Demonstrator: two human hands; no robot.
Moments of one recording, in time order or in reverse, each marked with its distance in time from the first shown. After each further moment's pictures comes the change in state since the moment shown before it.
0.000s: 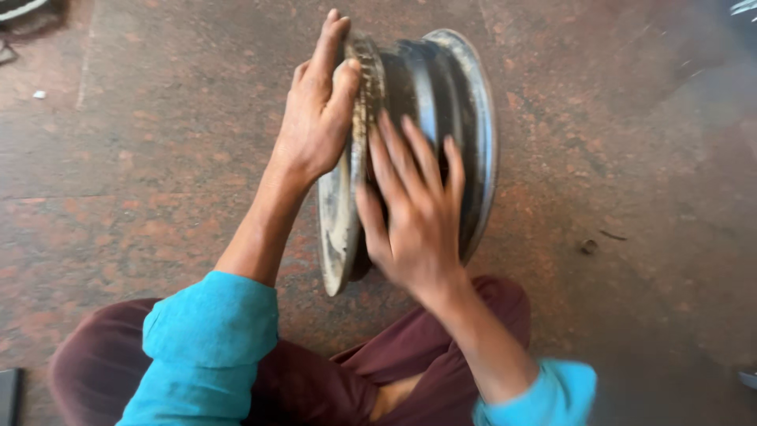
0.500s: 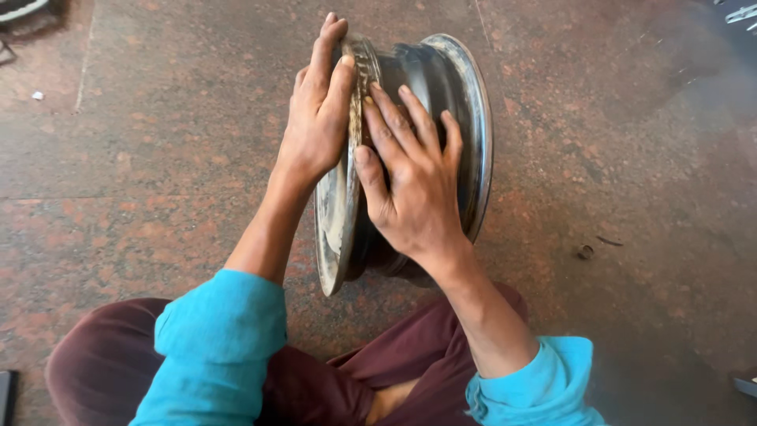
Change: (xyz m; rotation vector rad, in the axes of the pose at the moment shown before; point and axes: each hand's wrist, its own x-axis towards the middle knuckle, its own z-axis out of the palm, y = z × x) left_hand 0.006 -0.005 0.009 -0.065 0.053 -0.039; right_hand 0.033 0.015 -0.005 0.144 -0.061 0.024
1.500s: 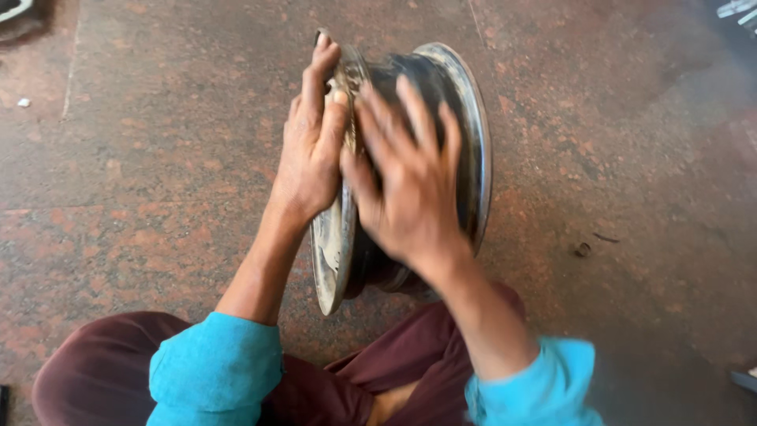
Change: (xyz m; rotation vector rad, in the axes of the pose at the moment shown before) left_hand -0.029 0.020 -0.006 -0.016 -0.023 0.050; right_hand 0.012 -0.001 0.002 -0.122 0.023 -0.042
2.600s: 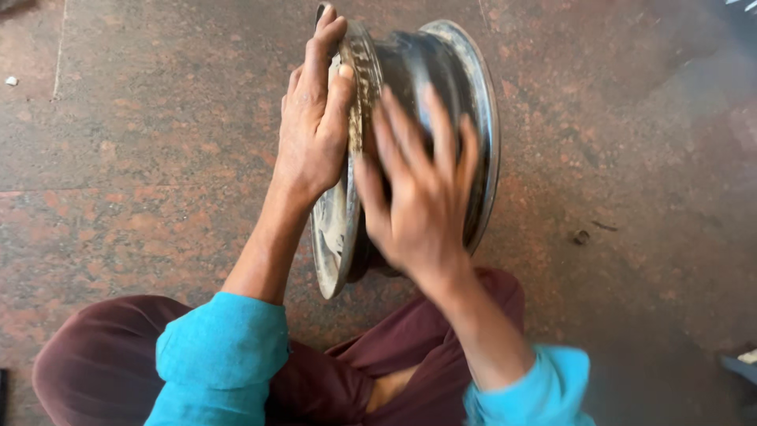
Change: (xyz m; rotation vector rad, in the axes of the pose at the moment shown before) left_hand 0.001 -0.005 0.003 0.057 0.048 0.041; right_hand -0.027 -0.011 -0.003 -0.112 0.062 0.054
